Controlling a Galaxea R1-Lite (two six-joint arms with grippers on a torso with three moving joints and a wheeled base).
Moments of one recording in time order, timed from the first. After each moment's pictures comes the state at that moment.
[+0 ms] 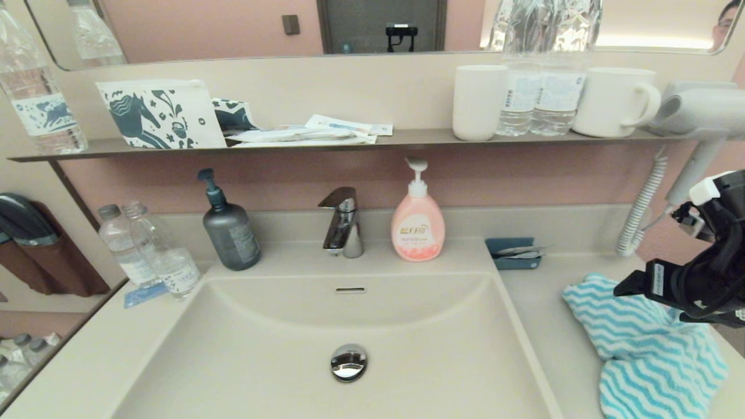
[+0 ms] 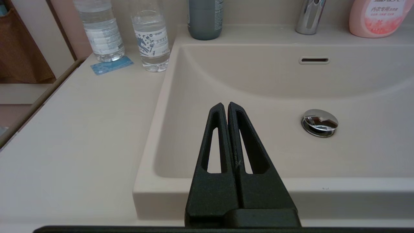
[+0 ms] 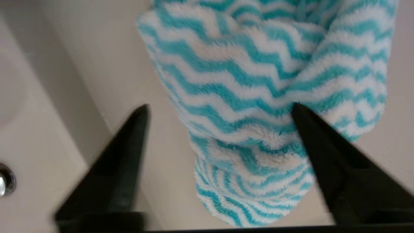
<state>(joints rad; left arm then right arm) 0.00 0.00 0.00 0.01 0.03 0.02 0.02 1.59 -1.08 0.44 -0.10 0.45</state>
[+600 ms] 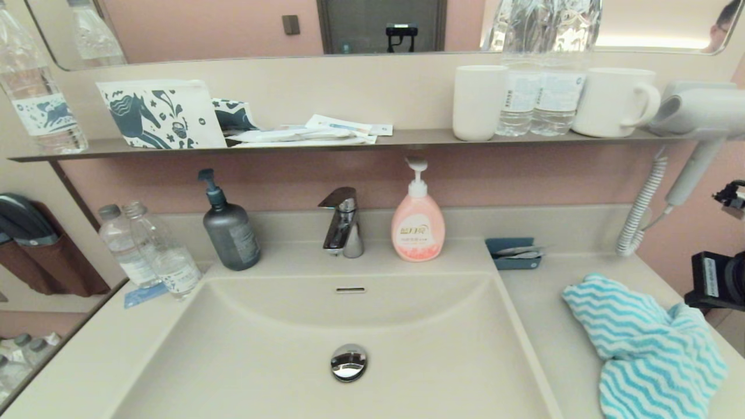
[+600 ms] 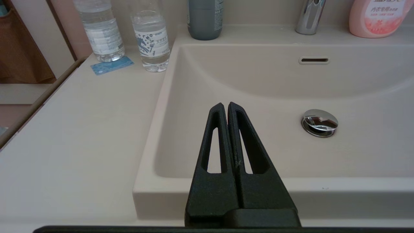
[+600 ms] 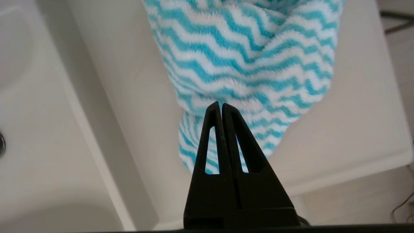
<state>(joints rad) 0.00 0.00 0.00 0.01 0.03 0.02 0.02 1.43 -1.14 0.64 -0.11 0.35</state>
